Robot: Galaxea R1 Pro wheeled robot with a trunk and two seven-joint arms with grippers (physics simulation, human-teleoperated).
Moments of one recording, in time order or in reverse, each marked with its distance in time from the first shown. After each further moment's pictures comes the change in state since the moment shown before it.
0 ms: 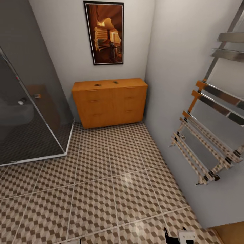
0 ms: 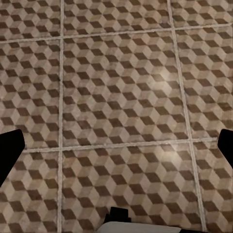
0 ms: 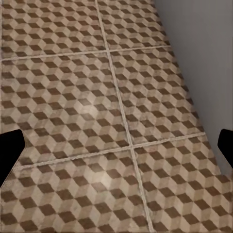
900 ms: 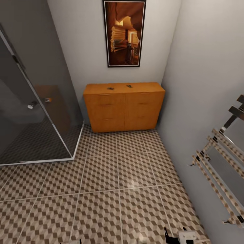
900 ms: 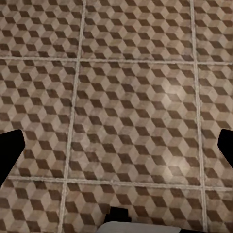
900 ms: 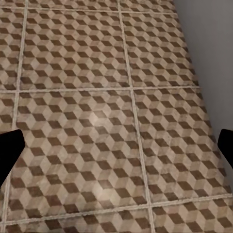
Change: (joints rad) left arm 0.000 0.000 0.000 0.000 0.000 0.000 0.000; right arm 0.000 0.000 -0.001 0.000 0.000 0.000 0.000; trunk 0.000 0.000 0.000
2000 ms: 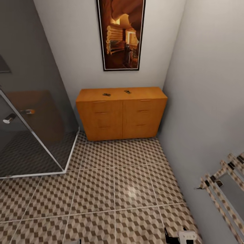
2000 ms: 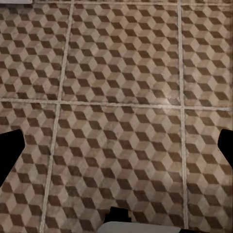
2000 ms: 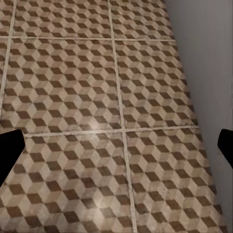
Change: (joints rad) left arm 0.000 0.000 0.000 0.000 0.000 0.000 0.000; right arm 0.000 0.000 0.000 0.000 0.000 0.000 0.000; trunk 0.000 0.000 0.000
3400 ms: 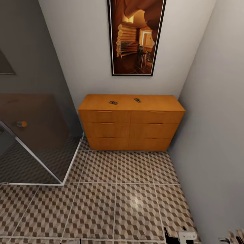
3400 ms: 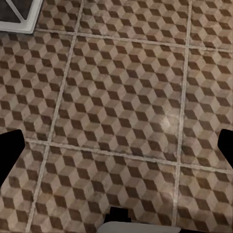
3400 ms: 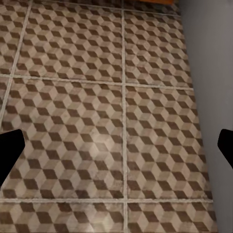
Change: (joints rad) left arm 0.000 0.000 0.000 0.000 0.000 0.000 0.000; right arm 0.000 0.000 0.001 0.000 0.000 0.000 0.000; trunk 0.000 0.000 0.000
